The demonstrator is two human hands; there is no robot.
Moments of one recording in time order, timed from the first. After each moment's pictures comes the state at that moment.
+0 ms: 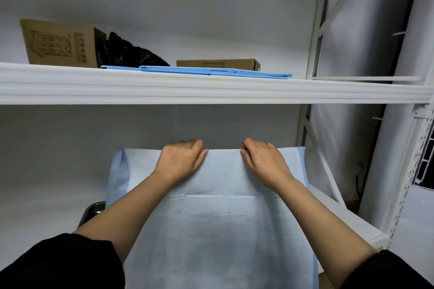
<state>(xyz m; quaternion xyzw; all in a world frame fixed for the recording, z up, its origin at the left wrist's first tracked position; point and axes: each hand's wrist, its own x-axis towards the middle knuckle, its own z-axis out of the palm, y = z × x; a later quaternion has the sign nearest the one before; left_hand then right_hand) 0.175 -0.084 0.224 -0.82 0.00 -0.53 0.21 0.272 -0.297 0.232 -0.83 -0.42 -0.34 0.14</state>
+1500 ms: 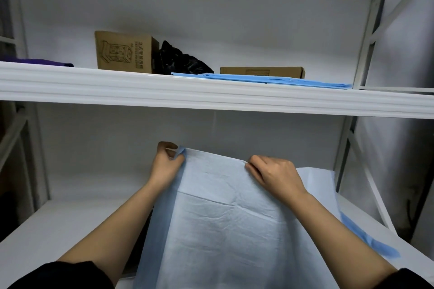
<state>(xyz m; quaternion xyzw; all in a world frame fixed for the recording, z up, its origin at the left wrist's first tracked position) 0.101 0.002 0.210 -0.72 -0.25 -0.45 -0.46 0.242 -0.230 0.217 -0.68 -0.48 -0.53 0.14</state>
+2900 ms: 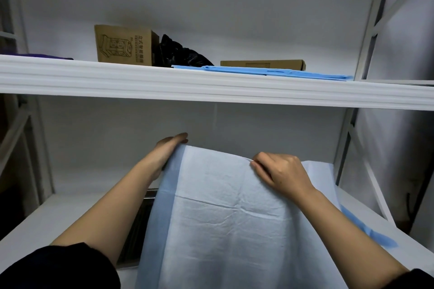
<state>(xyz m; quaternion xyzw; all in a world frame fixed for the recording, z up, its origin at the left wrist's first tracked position) 0.081 -0.001 0.241 -0.69 -0.25 -0.27 -0.62 0.235 -0.248 0.215 -0.65 -0.53 -0.52 0.18</state>
